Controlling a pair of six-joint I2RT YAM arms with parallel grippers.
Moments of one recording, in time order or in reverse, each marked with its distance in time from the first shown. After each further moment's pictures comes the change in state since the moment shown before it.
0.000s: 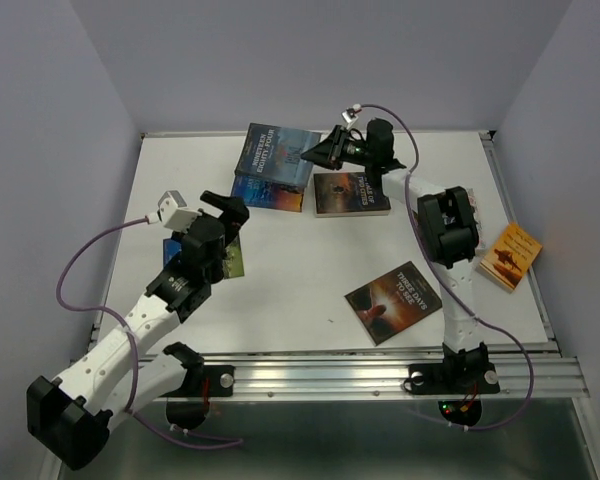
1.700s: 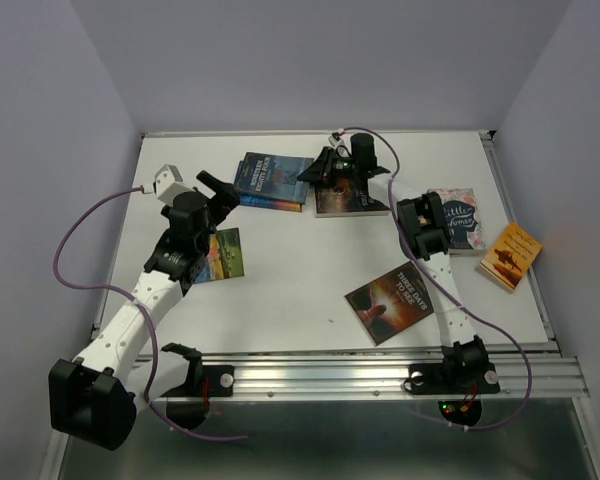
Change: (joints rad) left arm 0.290 0.169 0.074 0.079 0.322 0.229; right arm 0.002 0.416 0.422 -0.355 -0.055 -0.116
